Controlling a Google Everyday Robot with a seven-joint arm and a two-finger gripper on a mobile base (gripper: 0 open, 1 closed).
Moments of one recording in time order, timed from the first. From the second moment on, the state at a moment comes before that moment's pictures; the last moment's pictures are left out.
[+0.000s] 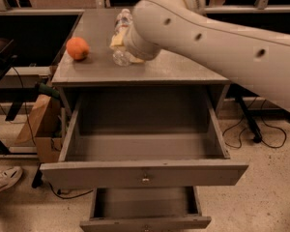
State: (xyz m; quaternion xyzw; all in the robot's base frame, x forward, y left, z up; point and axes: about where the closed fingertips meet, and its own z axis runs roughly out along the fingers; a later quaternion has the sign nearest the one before) arm 0.683 0.029 0.910 0.13 0.90 0.23 0.34
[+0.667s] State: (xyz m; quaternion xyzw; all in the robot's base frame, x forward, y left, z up) arm 0.638 0.008 0.886 0.11 0.90 0.30 0.30
